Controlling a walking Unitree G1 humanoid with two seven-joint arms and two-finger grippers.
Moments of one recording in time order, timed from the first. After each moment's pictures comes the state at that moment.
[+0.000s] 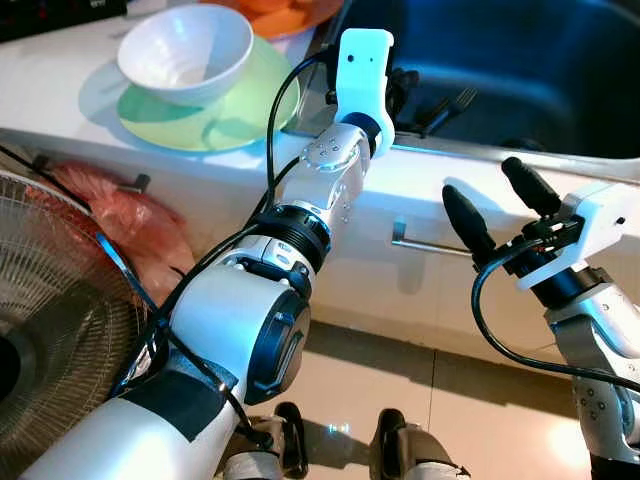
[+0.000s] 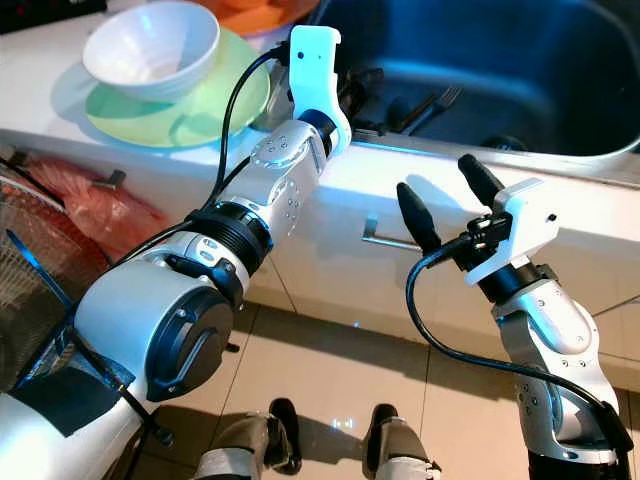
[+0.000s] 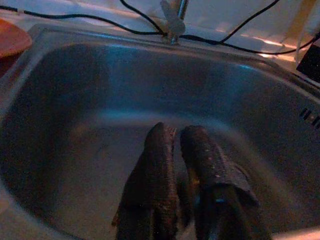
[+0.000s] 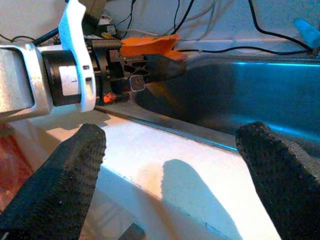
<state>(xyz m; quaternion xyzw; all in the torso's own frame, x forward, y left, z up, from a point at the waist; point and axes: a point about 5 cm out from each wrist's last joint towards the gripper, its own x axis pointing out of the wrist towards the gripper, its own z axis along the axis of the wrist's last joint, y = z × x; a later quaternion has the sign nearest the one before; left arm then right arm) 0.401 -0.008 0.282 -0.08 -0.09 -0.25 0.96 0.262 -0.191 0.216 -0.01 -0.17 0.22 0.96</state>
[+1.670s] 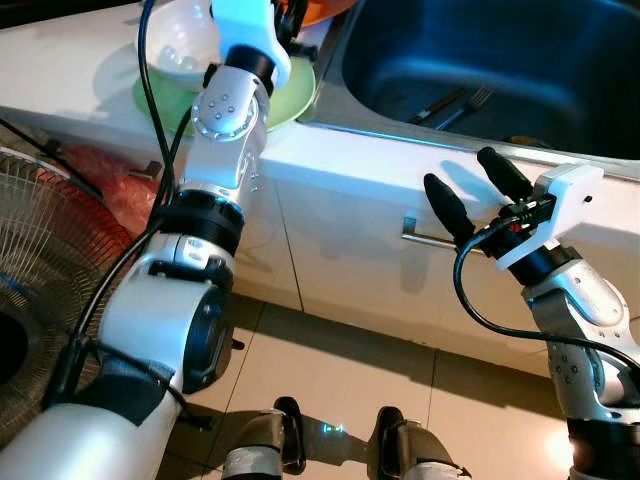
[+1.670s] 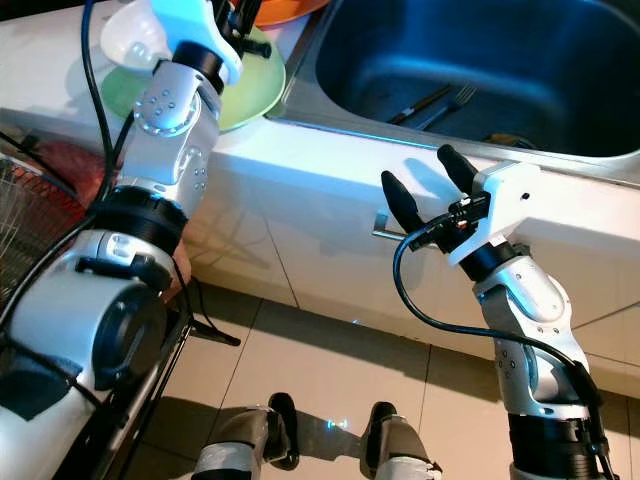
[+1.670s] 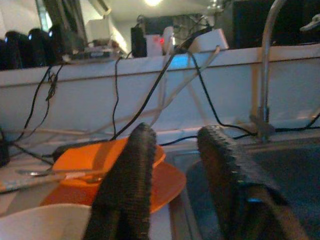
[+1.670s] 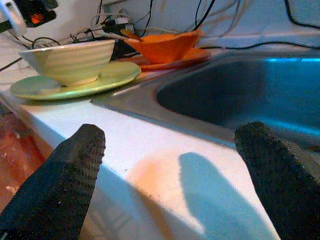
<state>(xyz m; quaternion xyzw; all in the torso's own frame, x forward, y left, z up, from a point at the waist) 0.399 0.097 0.342 0.03 -0.32 -0.14 0.94 0.292 -0.182 0.214 0.01 -0.17 0.25 0.95</state>
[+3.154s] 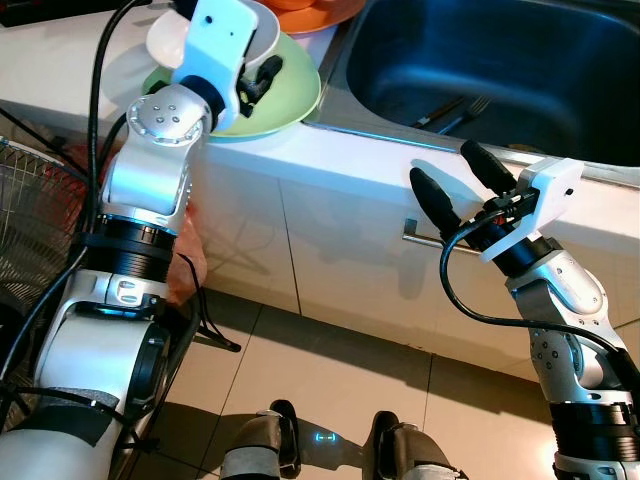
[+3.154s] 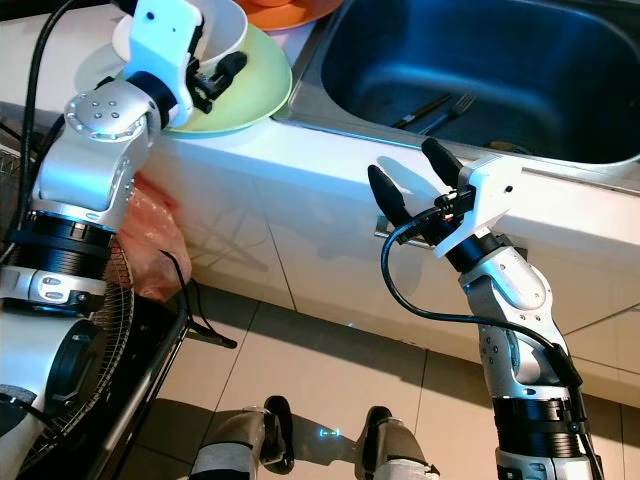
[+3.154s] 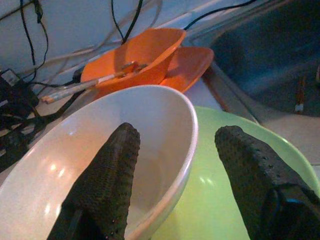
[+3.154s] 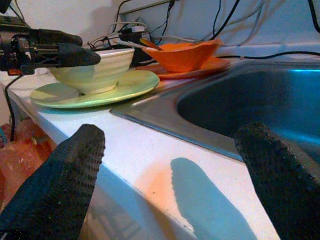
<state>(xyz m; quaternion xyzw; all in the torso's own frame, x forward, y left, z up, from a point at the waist) 0.393 0.145 0.317 0.22 -0.11 -0.14 0.96 0.303 -0.172 0.211 0.02 -0.18 0.27 0.95</state>
